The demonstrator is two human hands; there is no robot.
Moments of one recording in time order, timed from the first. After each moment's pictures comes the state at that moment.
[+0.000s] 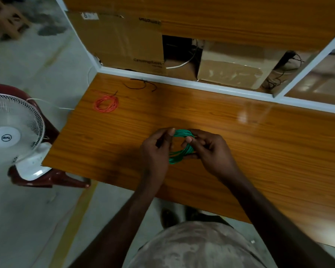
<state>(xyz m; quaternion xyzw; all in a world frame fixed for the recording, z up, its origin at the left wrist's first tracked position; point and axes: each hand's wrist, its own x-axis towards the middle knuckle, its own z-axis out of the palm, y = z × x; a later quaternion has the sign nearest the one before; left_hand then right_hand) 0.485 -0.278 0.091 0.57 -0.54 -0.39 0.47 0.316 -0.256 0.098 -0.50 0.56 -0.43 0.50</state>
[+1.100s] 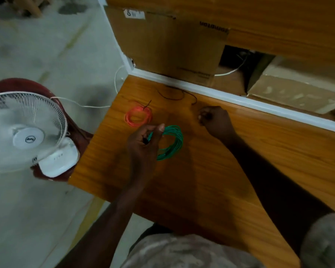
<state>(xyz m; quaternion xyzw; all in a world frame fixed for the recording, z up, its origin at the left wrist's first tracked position) 0.632 -0.443 0.069 0.60 -0.51 -0.36 0.50 0.391 -0.538 0.024 -0.63 0.67 -0.24 0.33</state>
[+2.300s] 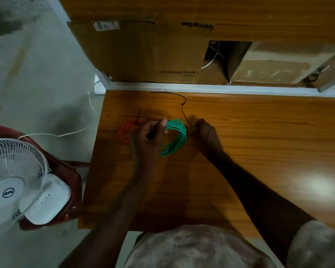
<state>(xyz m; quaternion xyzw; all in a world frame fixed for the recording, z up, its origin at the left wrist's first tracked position) 0.661 -0.516 0.063 0.54 -0.58 -0.43 0.44 0.451 -0.502 -0.050 -0.53 0.79 -0.23 0.20</state>
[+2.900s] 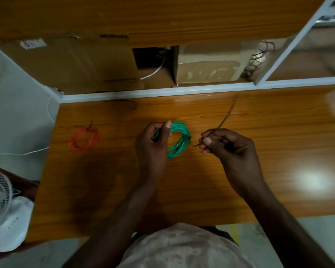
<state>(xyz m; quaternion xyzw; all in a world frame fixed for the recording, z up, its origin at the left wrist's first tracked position) 0.492 -0.412 0.072 0.50 -0.59 -0.44 0.45 0.341 -0.289 0.126 -0.36 0.60 -0.62 0.36</state>
